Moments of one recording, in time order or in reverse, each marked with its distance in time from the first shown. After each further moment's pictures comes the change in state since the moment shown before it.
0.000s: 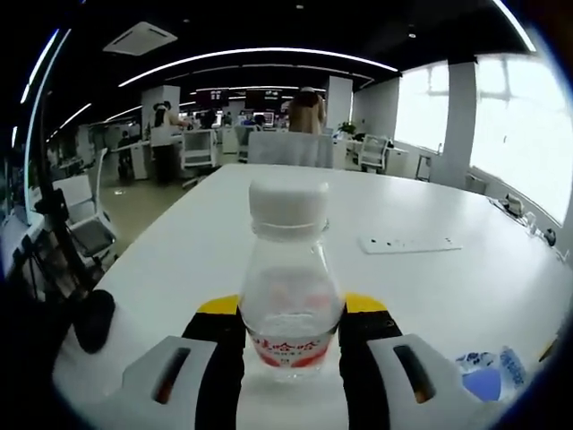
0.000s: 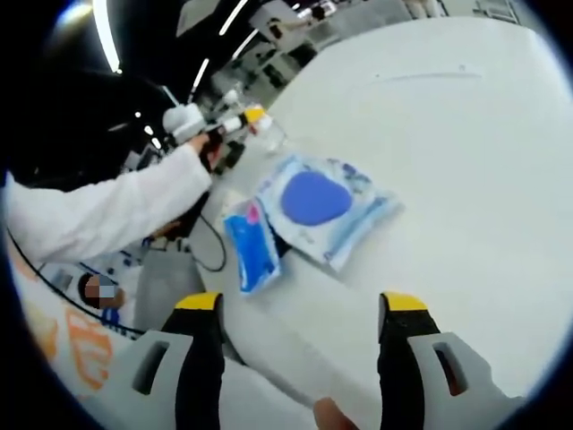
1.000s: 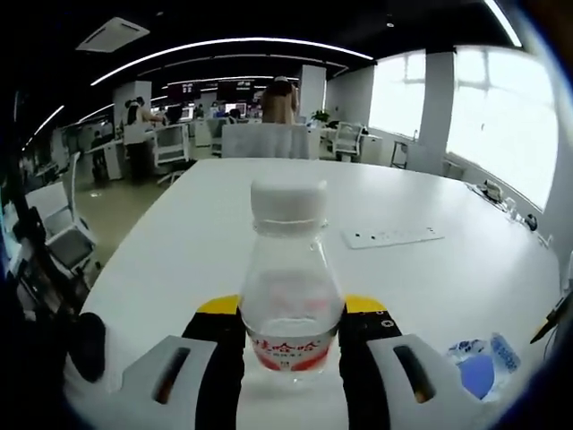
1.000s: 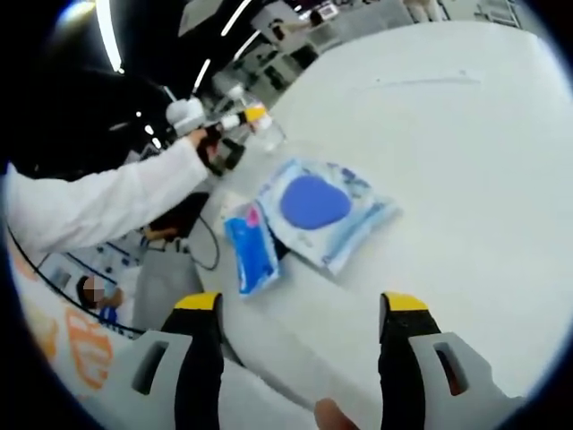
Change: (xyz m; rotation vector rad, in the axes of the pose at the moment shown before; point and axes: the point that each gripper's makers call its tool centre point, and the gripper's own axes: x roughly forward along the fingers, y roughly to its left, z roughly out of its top) left arm 0.010 0.003 0.007 0.028 0.058 -0.122; right arm -0.001 0.001 0.004 -0.015 -0.008 -0.006
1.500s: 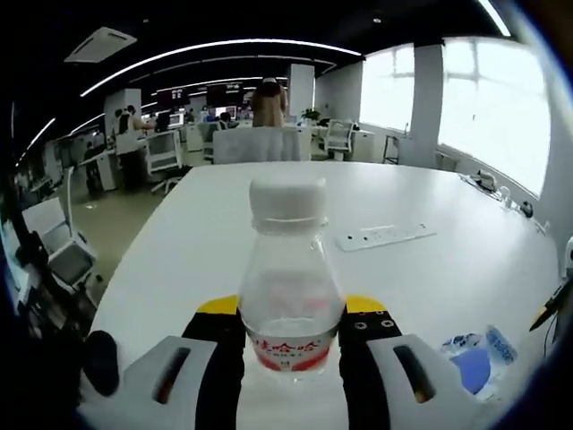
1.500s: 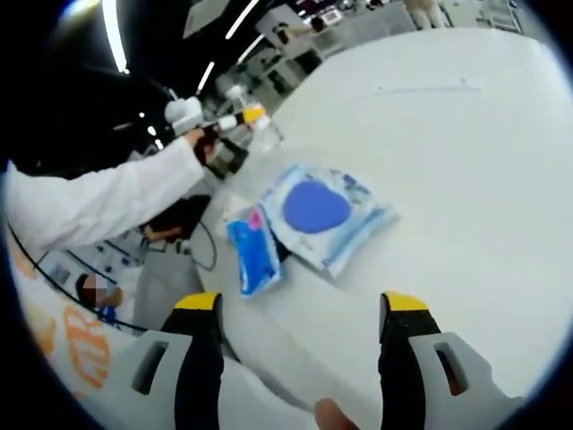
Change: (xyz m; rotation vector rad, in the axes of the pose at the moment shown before) left arm -0.008 -0.009 0.016 0.073 0.005 -0.029; right arm -0.006 0.000 0.003 -0.015 -0.024 0.000
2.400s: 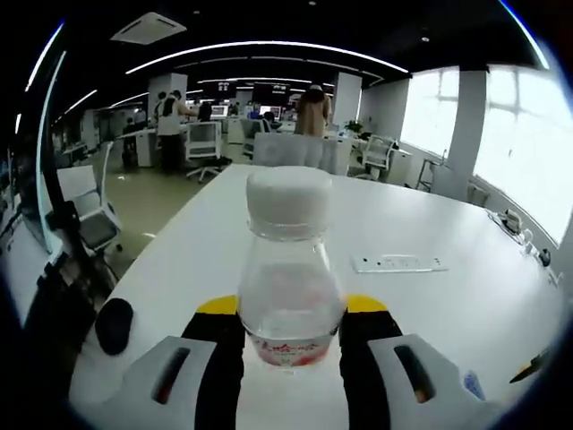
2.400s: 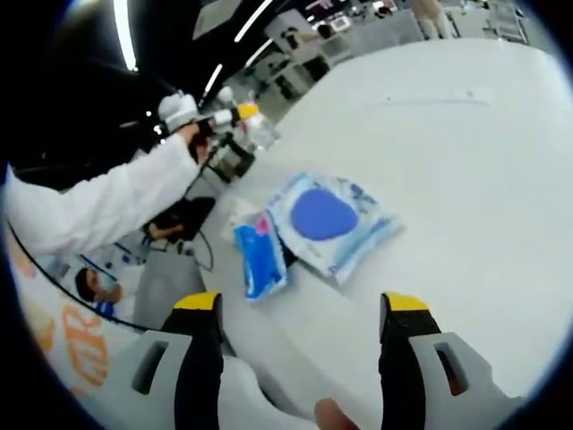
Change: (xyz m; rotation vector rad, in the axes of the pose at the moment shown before) left arm -0.037 0.000 0.017 -0.177 -0.021 0.153; right arm -0.005 0.009 0.004 -0.041 -0.029 0.015
